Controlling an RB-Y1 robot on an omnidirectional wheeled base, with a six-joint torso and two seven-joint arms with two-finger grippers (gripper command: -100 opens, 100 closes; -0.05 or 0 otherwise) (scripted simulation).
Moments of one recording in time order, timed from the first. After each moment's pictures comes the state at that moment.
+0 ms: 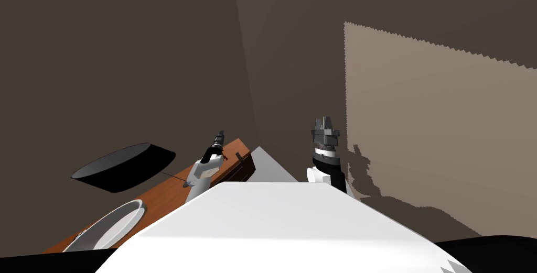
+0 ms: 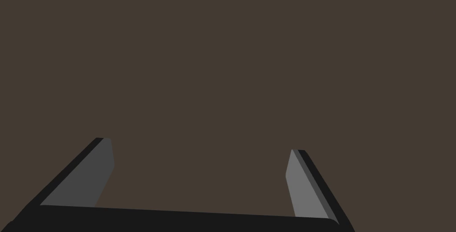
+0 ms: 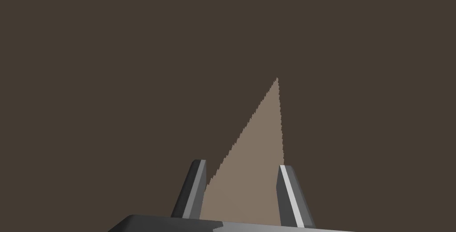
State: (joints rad) left arm 0.09 0.17 0.35 -1.70 0.03 0.17 -0.26; right arm 0.49 0.05 0.06 -2.33 0.07 -0.53 -0.02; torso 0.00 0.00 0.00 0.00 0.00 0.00
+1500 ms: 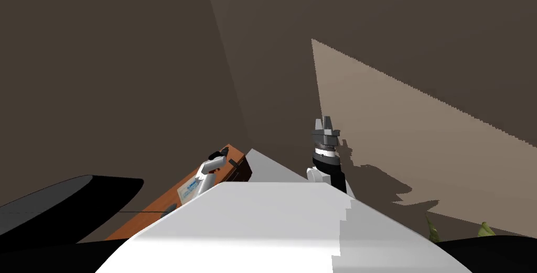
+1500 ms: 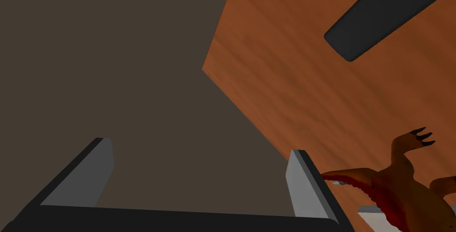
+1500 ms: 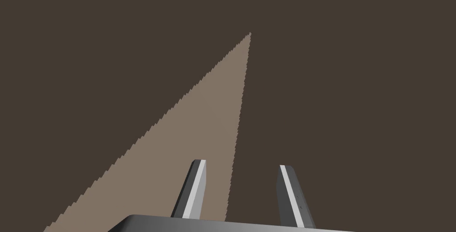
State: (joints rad) left arm -0.02 0.16 0.41 -1.36 0.05 0.59 -0.39; right arm 0.49 0.05 0.06 -2.33 0.07 -0.53 -0.02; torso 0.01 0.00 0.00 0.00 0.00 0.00
